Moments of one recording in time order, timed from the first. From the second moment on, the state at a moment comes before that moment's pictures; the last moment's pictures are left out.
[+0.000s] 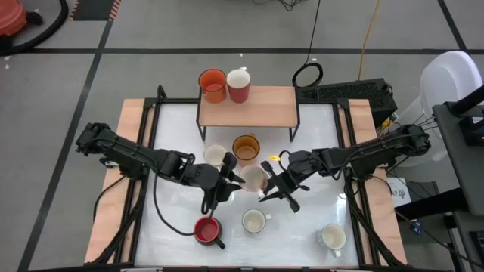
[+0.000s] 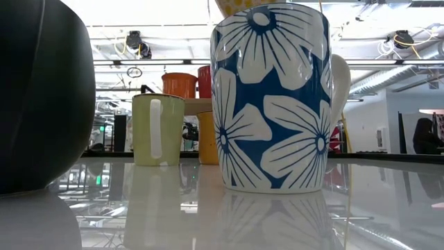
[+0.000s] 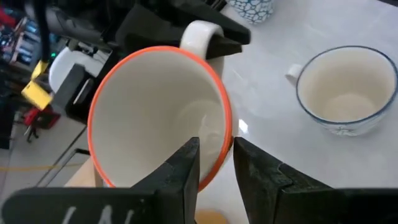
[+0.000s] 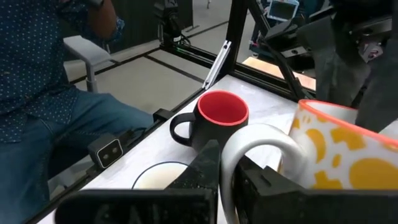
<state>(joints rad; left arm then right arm) -0.32 1.51 1.30 -0.39 -0.25 0.63 0.20 1.35 0.90 0.14 -0.37 -0.18</state>
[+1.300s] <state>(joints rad) -0.23 1.56 1.30 -0.36 -0.18 0.62 0.25 1.15 0.91 -0.17 0.23 0.01</state>
